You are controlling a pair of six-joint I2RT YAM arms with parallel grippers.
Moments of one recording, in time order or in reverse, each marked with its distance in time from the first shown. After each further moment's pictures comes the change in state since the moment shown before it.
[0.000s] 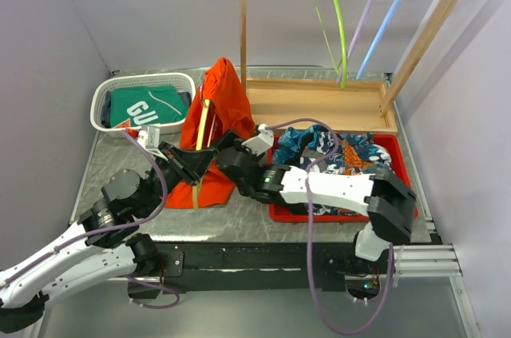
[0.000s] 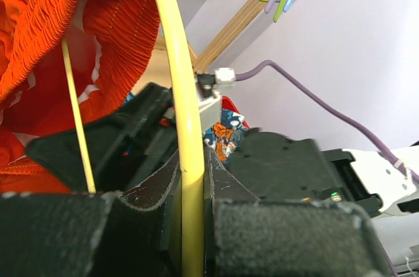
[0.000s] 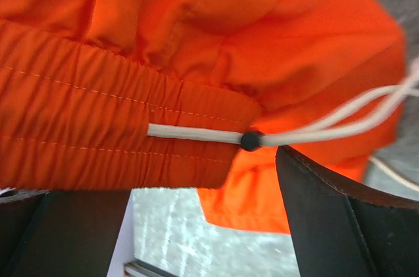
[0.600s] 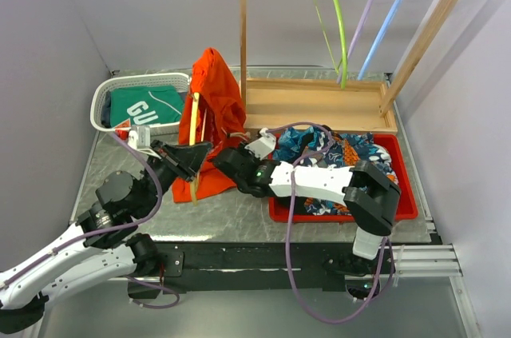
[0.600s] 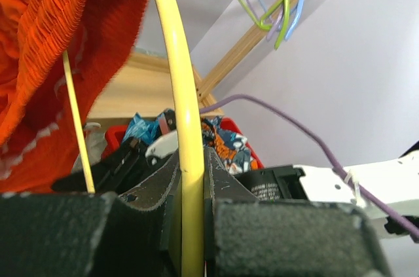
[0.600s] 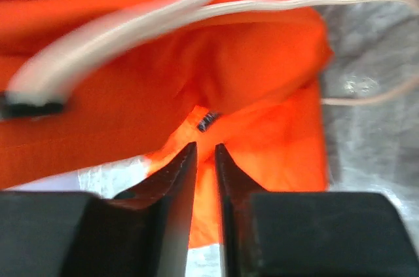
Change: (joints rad) left arm 0.001 -0.014 0.003 0.036 -0.057 0.023; right arm -0.064 0.157 0.049 -0.120 -0.020 0.138
